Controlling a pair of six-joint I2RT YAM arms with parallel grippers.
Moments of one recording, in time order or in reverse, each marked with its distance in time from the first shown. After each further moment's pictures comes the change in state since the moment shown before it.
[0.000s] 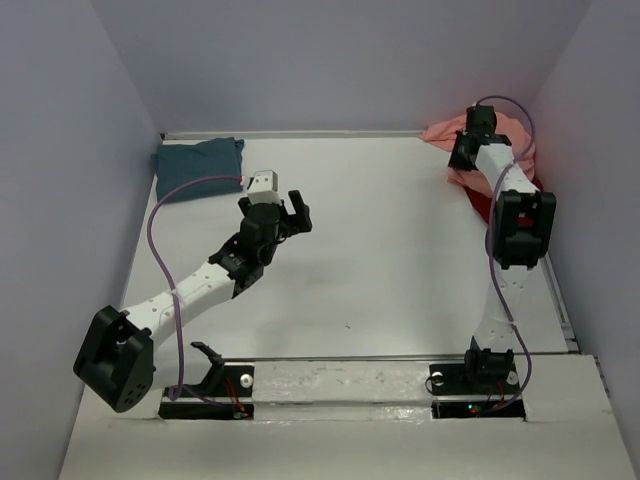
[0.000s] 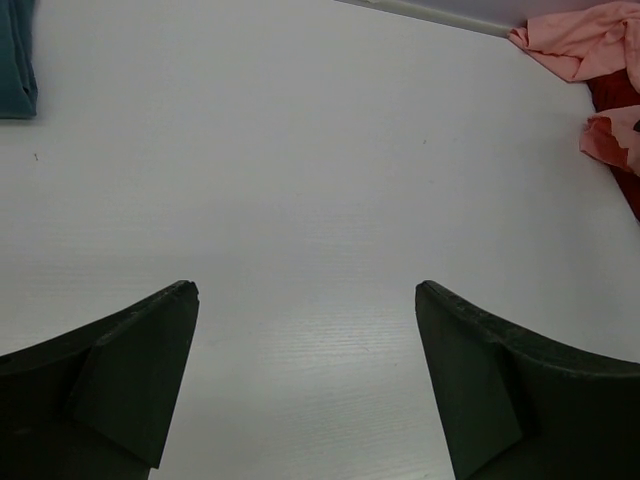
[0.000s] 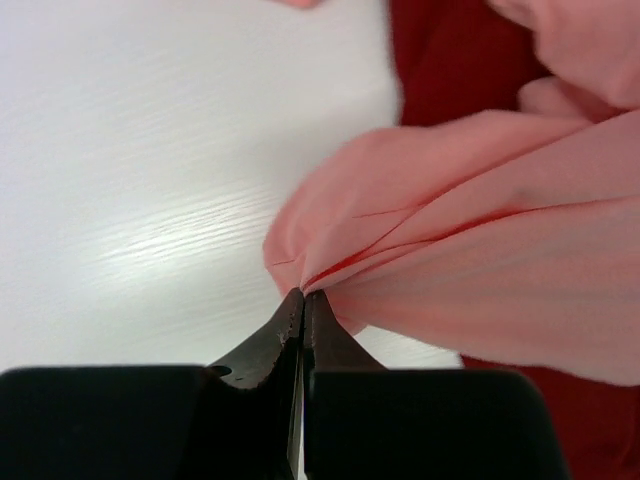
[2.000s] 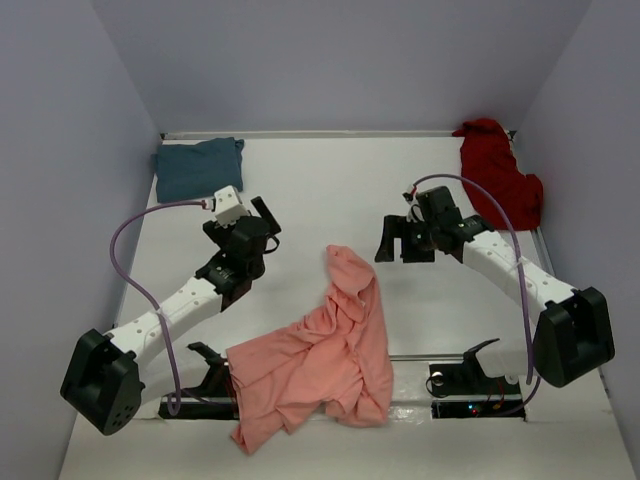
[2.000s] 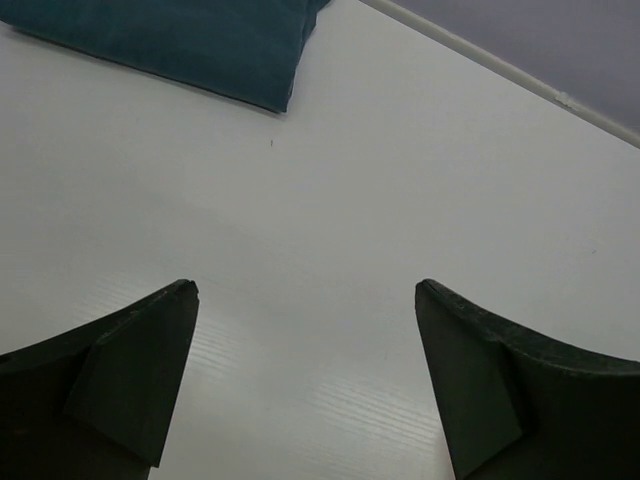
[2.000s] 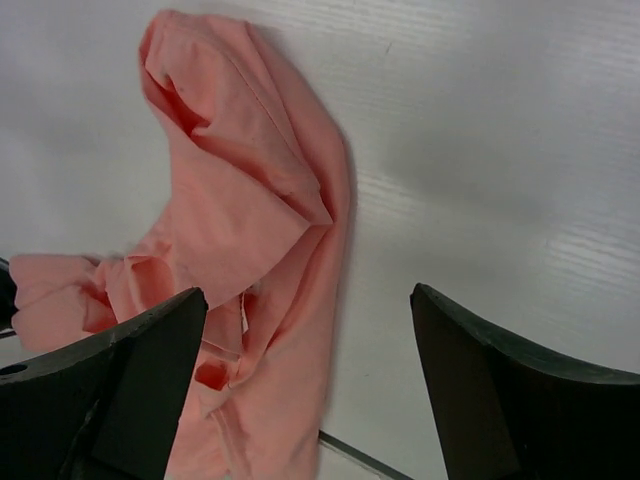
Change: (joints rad) left arm 0.021 -0.144 -0.100 -0.138 -0.426 -0.148; right arm 0.471 -0.908 -0.927 -0.071 -0.387 0.186
